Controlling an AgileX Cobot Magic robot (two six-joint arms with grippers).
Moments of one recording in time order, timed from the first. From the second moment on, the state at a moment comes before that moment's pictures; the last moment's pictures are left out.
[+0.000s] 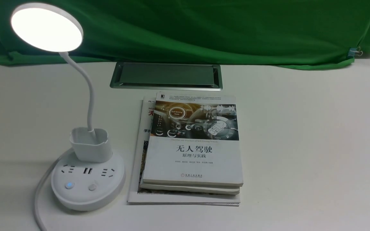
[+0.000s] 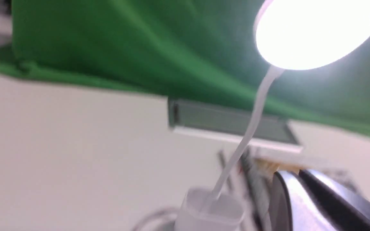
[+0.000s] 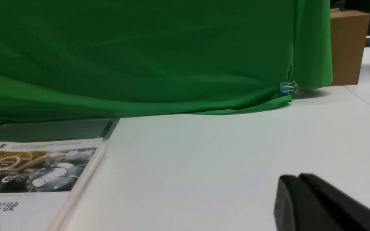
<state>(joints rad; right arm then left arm) 0.04 0.00 0.01 0.04 0.09 0.03 -0.13 0.52 -0.46 -0.01 0.32 -0.21</state>
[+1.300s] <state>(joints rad) 0.04 0.00 0.01 0.04 0.09 0.03 -0.29 1.45 -0.83 -0.09 0.67 0.08</state>
